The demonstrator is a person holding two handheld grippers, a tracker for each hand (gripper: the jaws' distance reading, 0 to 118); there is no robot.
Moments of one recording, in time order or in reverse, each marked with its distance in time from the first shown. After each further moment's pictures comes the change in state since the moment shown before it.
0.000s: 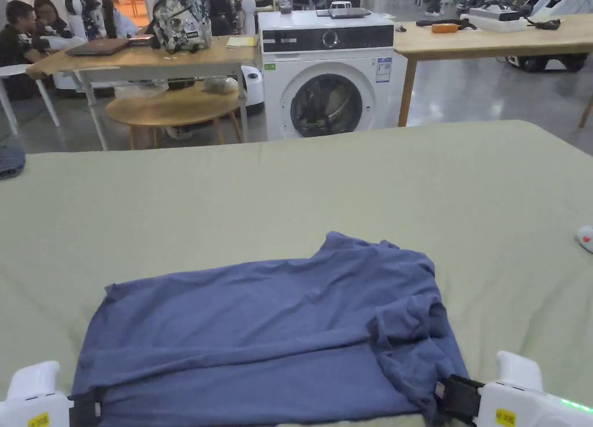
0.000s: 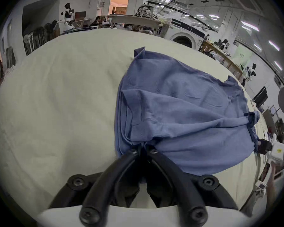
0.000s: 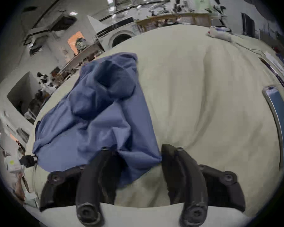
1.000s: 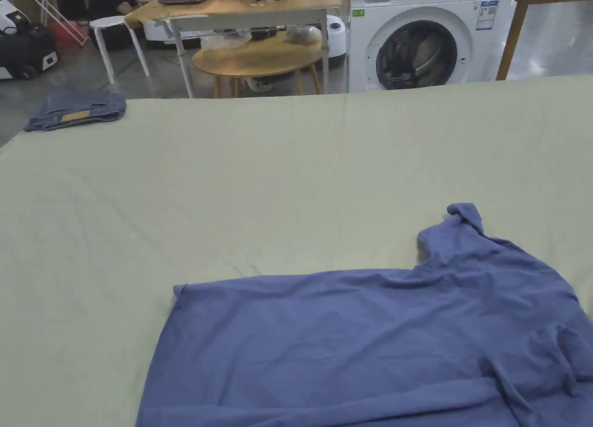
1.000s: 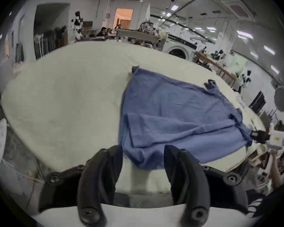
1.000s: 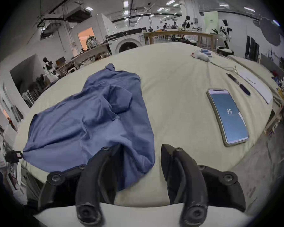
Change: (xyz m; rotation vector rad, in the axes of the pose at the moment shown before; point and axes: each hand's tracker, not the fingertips) left arm 0.022 -0.168 0.161 0.117 0.005 0.024; right arm 0.047 -0.075 0.134 0.124 -0.072 0.206
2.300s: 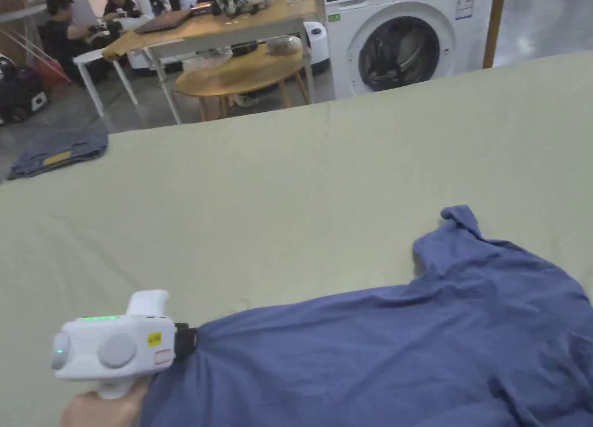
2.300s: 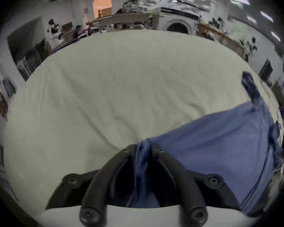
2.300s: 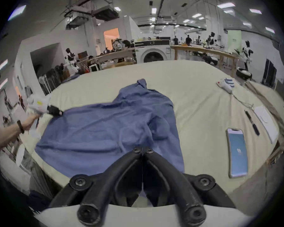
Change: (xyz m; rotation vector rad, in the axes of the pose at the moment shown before) left arm 0.009 0.206 -0.219 -0.189 0.079 -0.264; right arm -0.043 0.046 0.025 0.075 0.141 0.184
